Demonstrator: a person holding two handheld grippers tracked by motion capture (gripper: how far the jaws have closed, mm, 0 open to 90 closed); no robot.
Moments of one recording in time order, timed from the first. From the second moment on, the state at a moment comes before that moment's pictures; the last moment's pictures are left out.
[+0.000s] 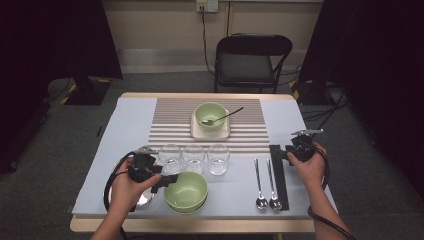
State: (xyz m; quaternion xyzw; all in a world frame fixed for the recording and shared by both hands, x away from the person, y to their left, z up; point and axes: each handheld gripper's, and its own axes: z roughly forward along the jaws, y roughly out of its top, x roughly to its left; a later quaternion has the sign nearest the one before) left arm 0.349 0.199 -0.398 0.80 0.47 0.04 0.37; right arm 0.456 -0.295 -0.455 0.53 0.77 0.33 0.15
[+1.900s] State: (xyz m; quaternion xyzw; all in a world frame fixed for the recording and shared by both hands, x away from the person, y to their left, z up) left arm 0.349 0.201 -0.398 0.80 0.47 0.05 0.36; right arm 0.451 -0.289 -0.456 0.58 0.75 0.29 0.15
